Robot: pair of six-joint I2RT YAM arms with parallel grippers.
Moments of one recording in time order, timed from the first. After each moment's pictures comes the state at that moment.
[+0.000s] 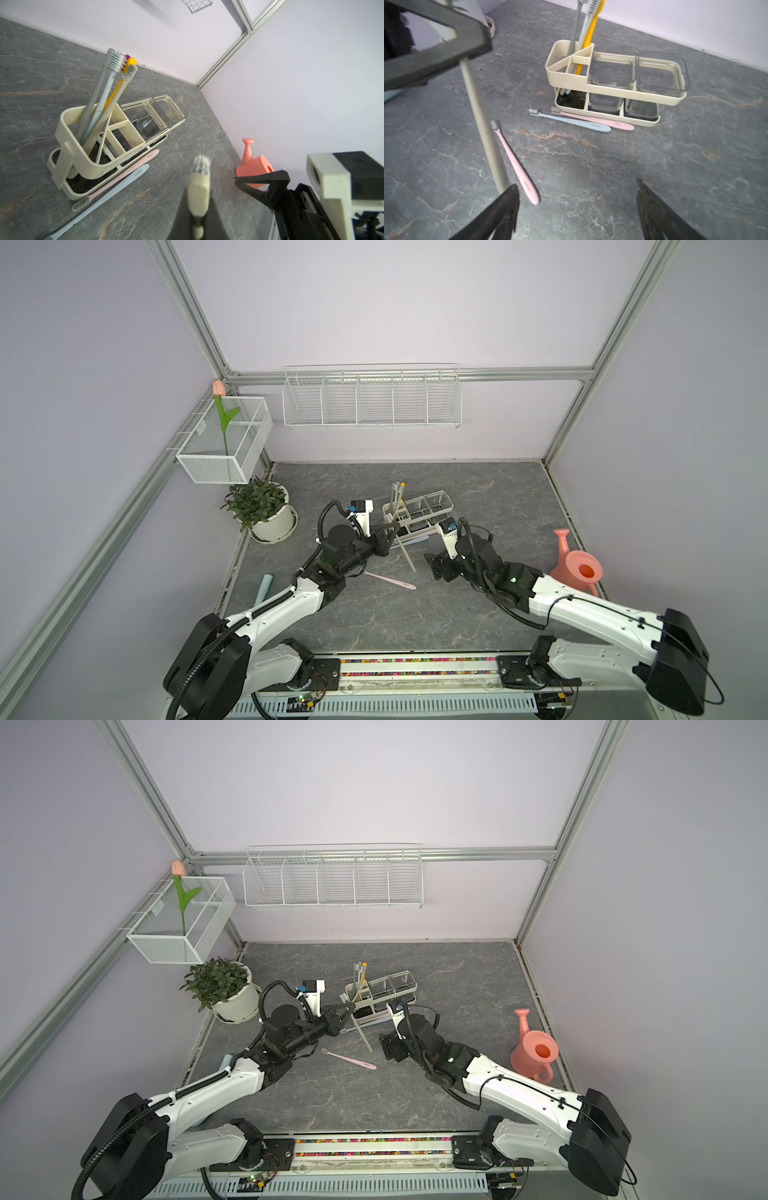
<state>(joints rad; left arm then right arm) -0.64 1.18 0.55 0.49 0.26 -0.69 0.91 1.11 0.73 -0.23 0.29 0.24</state>
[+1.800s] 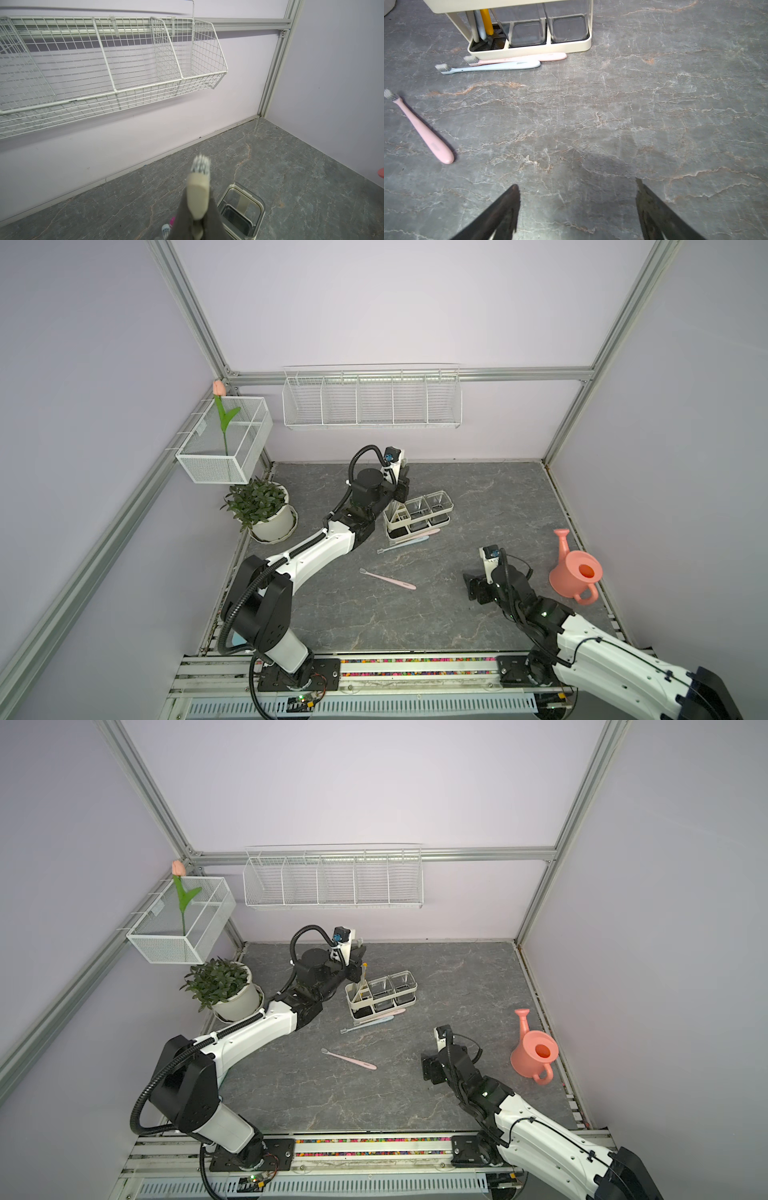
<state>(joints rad) -0.64 1.61 1.15 0.38 -0.02 0.01 0.73 0.77 0.30 -0.22 0.31 0.33</state>
